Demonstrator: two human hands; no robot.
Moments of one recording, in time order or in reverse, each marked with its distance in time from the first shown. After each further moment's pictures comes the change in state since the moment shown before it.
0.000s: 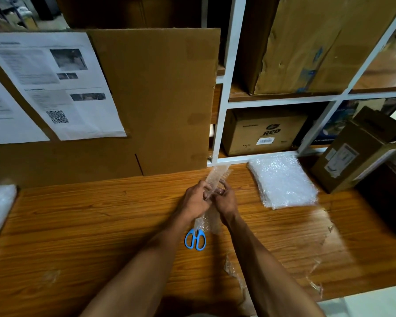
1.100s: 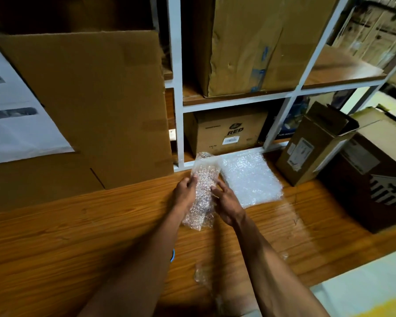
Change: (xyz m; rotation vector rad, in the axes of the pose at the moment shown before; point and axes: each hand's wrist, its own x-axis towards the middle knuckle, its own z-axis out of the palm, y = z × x) left_hand 0.055 0.060 0.062 -0.437 0.060 -0.191; right_hand 0.008 -0.037 -0.117 0.300 -0.170 0.109
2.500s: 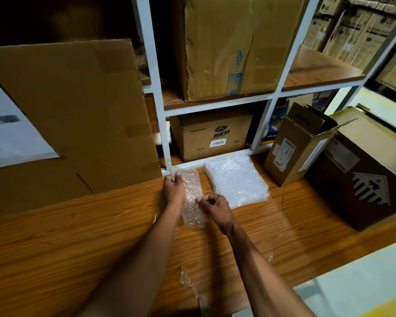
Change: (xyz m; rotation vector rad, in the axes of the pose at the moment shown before) left_hand 0.004 0.021 0.038 -0.220 0.323 -0.085; right_hand -0.025 0.004 -0.030 -0.379 0.026 -0.138
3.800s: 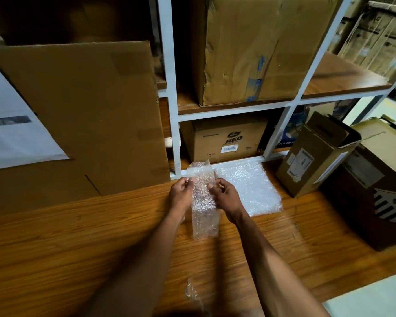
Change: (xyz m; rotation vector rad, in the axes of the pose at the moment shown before) left_hand 0.021 -0.001 -0.012 -0.116 -0.260 0.052; right_hand 0.059 -0.029 -0.004 -0.025 0.056 -0.030
